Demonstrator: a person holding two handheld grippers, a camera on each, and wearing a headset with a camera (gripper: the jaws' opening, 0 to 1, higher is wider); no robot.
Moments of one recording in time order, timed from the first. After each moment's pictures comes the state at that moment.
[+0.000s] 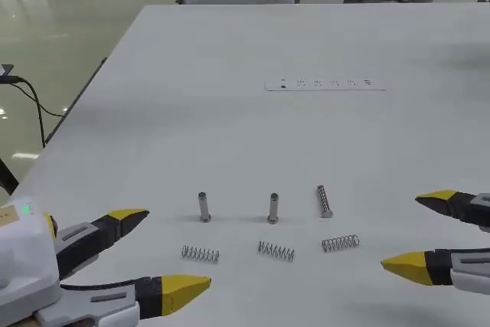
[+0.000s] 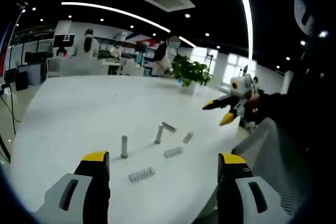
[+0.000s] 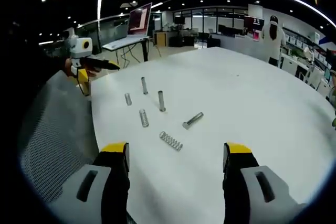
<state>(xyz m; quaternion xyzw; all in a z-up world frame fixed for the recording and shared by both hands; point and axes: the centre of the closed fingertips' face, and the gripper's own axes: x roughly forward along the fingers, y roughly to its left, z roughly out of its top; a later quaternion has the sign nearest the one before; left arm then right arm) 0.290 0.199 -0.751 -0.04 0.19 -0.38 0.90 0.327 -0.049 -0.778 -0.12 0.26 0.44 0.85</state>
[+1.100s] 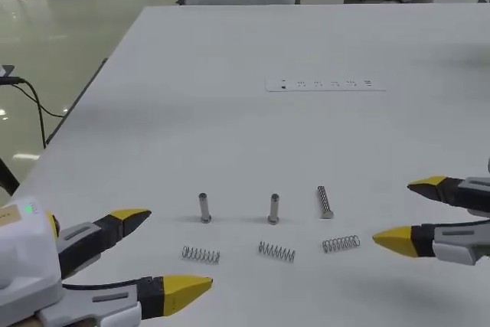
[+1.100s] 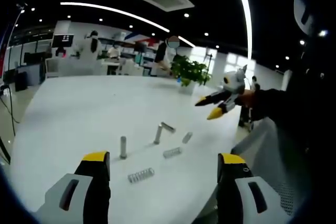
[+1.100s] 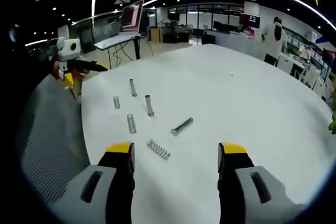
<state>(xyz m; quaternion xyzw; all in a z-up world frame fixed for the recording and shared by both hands) 0.290 0.198 -0.751 -0.04 0.19 -0.39 0.90 0.364 -0.039 -0.775 -0.14 0.28 0.42 0.85</state>
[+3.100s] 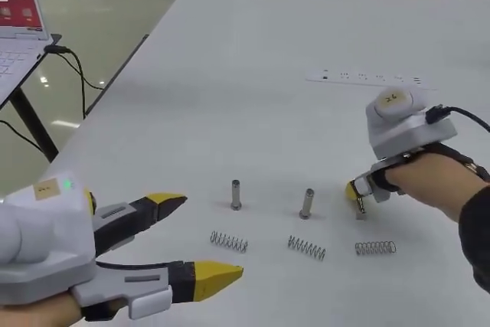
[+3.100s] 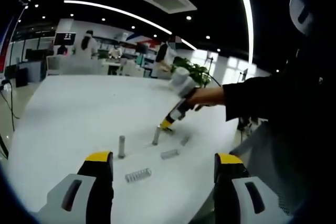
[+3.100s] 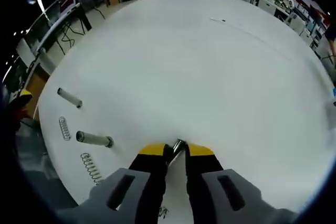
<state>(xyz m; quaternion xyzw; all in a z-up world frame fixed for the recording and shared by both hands) 0.289 0.198 -0.749 -0.06 0.18 -0.39 0.90 0.445 0.020 -0.861 -0.14 0.51 0.26 0.81</state>
